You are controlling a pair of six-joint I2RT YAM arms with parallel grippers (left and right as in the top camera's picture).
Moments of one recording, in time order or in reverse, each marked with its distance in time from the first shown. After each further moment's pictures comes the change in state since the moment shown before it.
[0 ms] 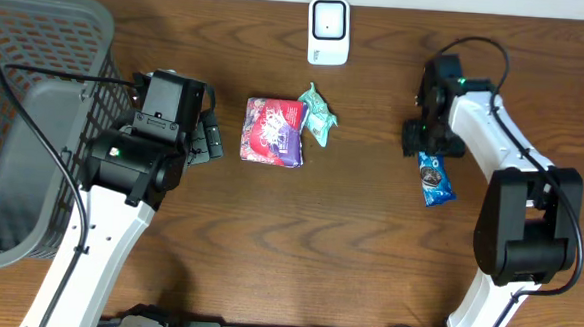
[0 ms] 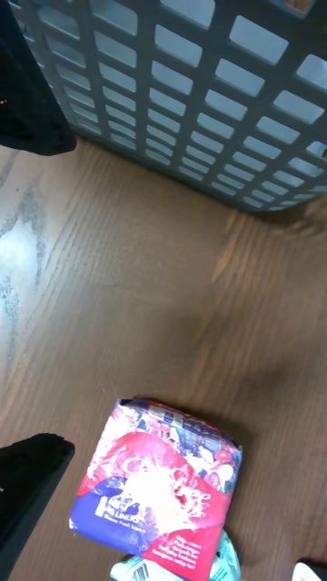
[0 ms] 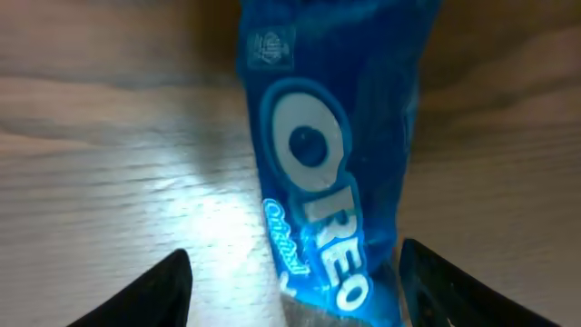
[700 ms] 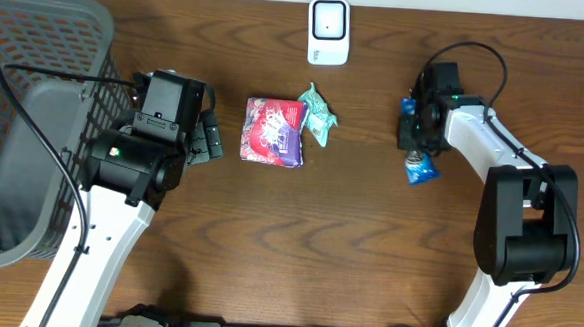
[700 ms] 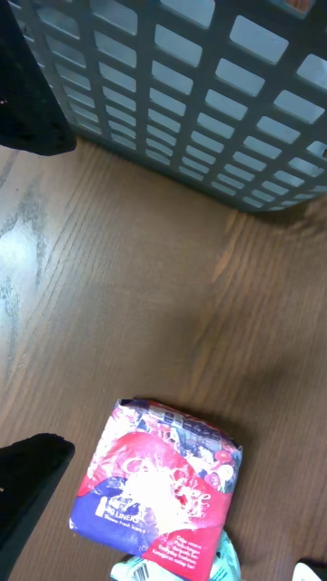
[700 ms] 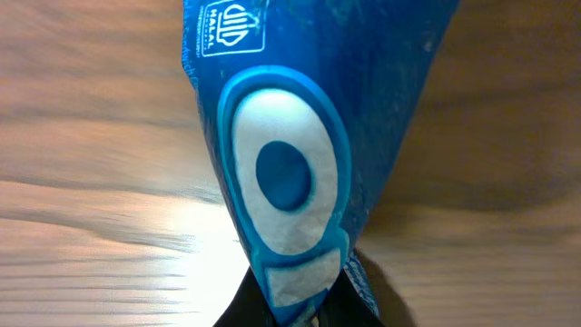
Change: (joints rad) left arm 0.000 0.000 0.000 0.000 0.000 0.000; right arm 0.002 0.000 -0.087 0.289 -0.155 0.055
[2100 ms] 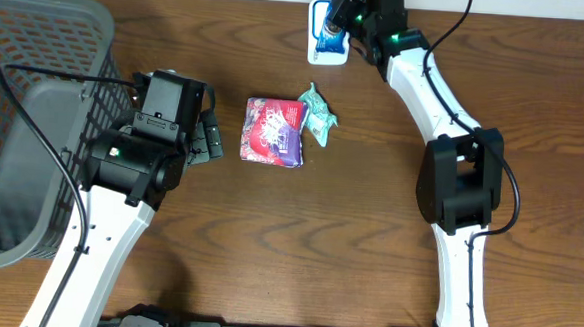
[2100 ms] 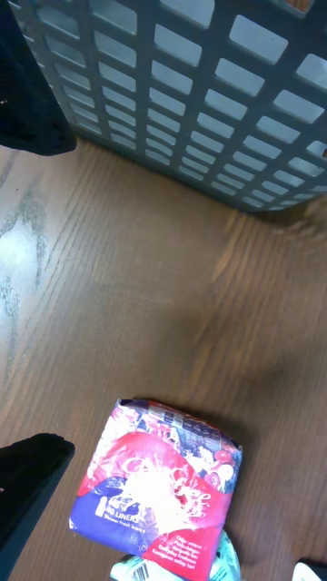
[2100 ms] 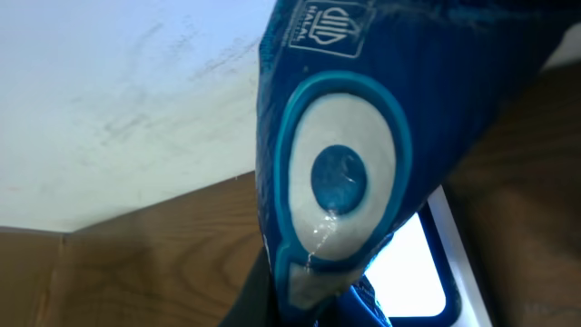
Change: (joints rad) left arm 0.000 0.000 0.000 0.000 0.000 0.000; right arm 0.182 0.411 0.777 0.413 -0.142 0.565
